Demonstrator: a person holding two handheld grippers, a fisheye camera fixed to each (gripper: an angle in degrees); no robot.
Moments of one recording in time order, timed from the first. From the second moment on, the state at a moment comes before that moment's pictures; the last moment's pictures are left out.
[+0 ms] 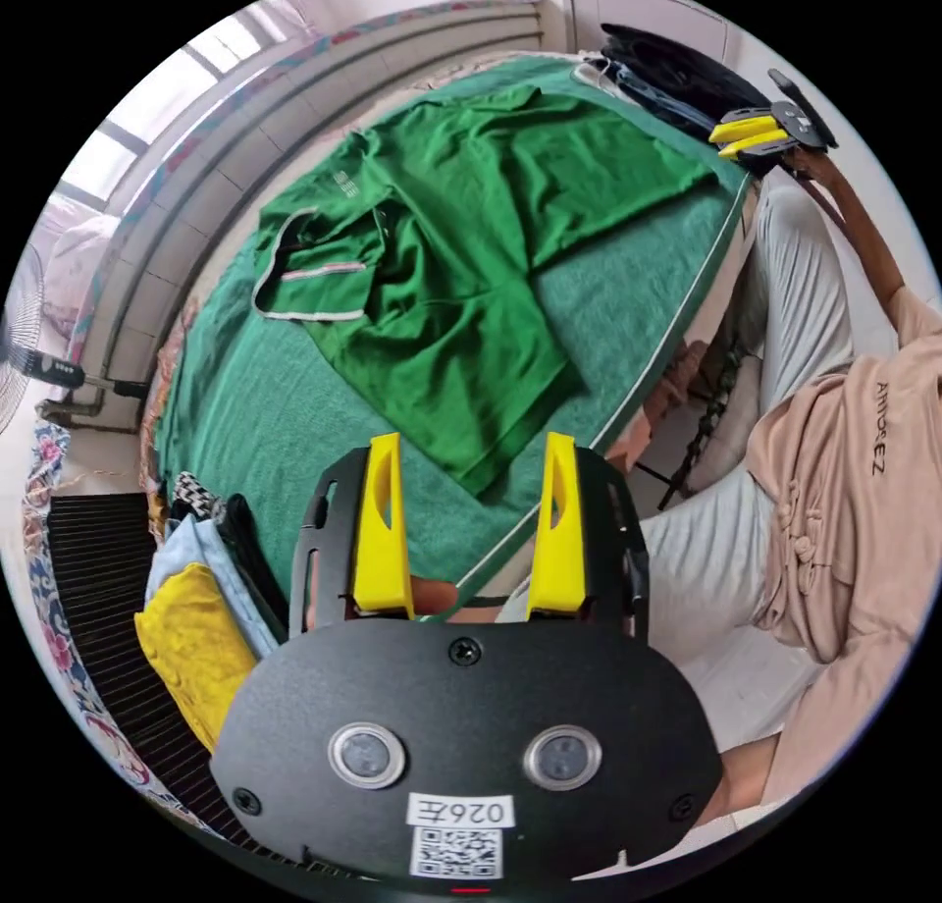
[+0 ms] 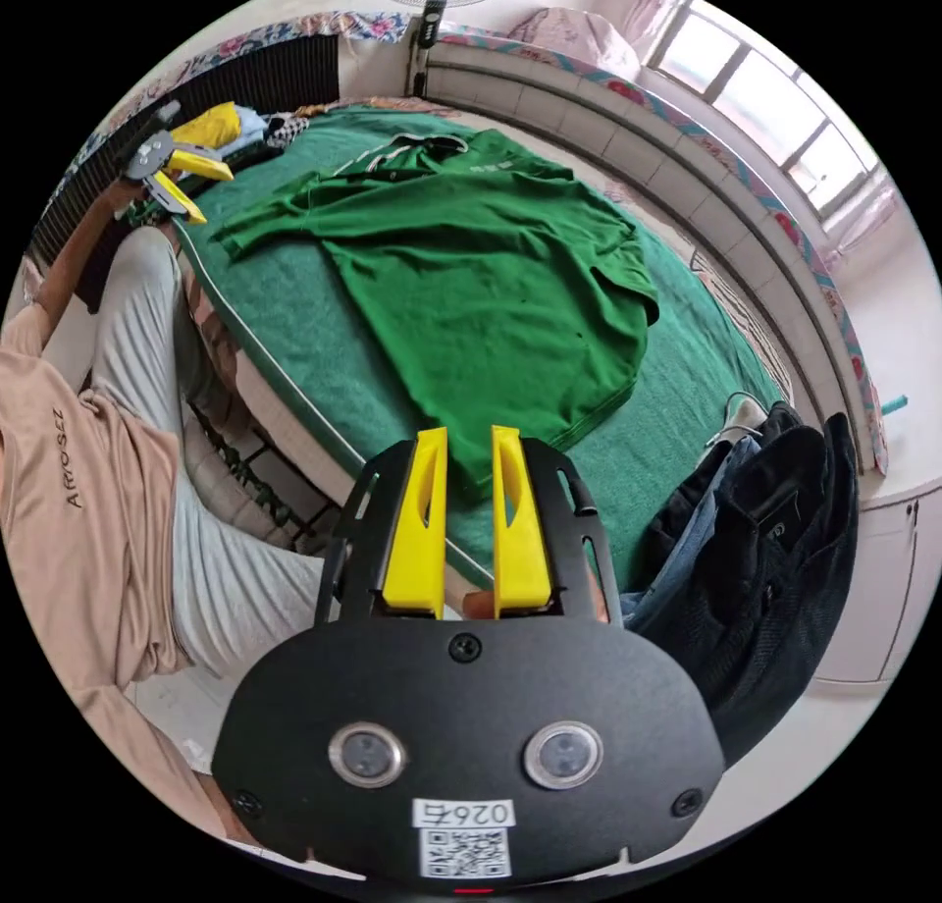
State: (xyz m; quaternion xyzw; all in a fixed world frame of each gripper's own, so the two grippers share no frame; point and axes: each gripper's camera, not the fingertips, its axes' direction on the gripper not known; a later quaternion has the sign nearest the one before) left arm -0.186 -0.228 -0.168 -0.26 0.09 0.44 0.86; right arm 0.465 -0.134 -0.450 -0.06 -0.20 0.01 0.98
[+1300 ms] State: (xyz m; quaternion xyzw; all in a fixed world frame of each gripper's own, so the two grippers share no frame) left arm -0.298 -0.315 -0.039 -0.26 0.26 0.16 0.92; right arm 0.454 -0.096 -0.371 -0.22 -0.08 -0.08 0.97
